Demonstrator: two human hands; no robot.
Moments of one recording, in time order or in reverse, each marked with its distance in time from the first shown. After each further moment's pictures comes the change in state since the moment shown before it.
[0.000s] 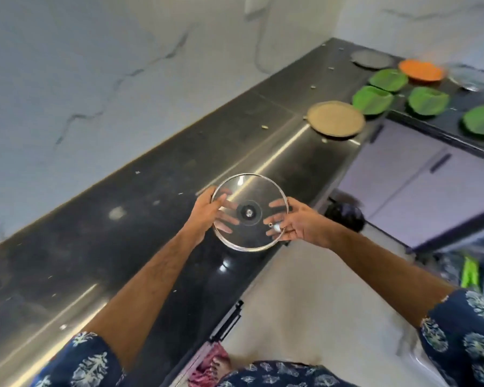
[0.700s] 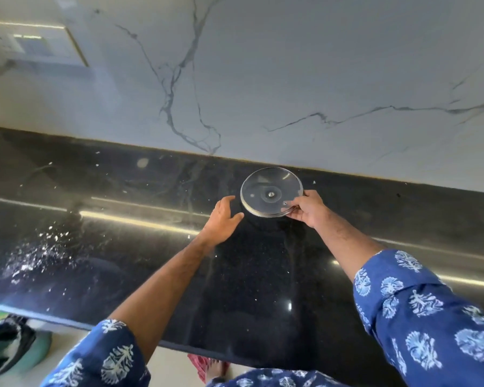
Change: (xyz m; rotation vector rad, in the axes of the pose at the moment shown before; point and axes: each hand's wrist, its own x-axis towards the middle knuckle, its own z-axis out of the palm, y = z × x) left_hand -0.119 -0.075 -0.192 0.361 0.985 -0.263; right_hand 0.272 -0.057 0.303 -0.342 -0.273 0.140
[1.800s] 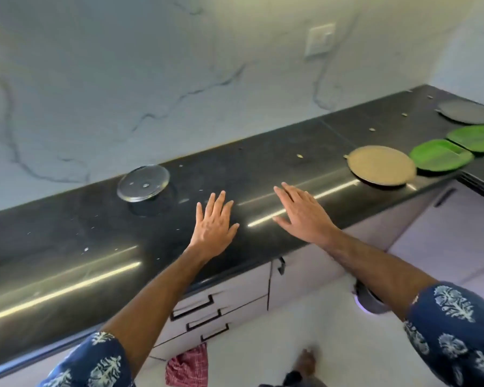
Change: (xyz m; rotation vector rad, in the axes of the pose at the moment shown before) left_hand -0.226 0.137 0.200 0.919 -0.092 0.758; right_hand -0.335 0.172 -0.298 -1.504 0.578 -0.715
